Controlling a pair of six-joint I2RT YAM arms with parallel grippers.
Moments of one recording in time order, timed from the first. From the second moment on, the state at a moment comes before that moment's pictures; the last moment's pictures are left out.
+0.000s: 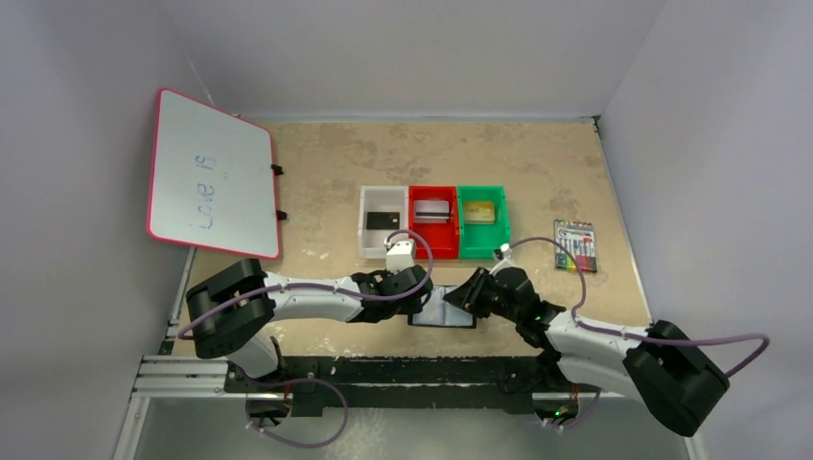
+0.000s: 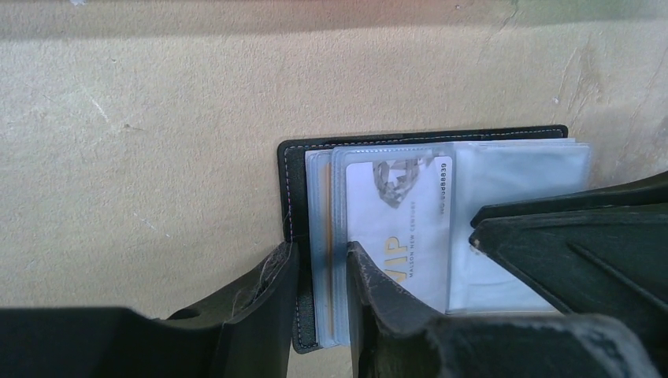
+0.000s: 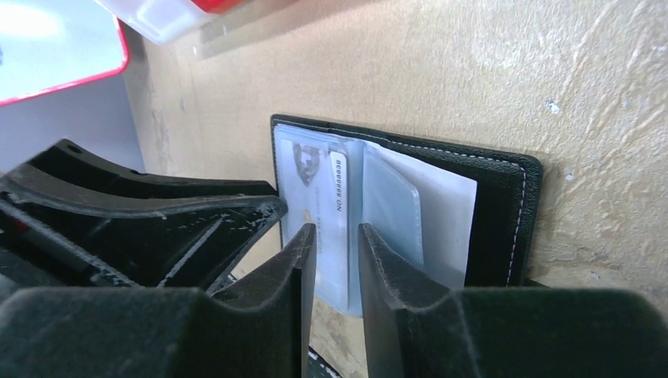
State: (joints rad) left arm -1.16 1.58 0.79 -0.18 -0.42 -1.05; right arm 0.70 1.01 0.11 0.34 -0.08 1.12
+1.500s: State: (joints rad) left arm -1.27 1.74 0.95 -0.31 -0.66 -1.10; right arm 0.67 1.18 0.11 0.50 -0.19 1.10
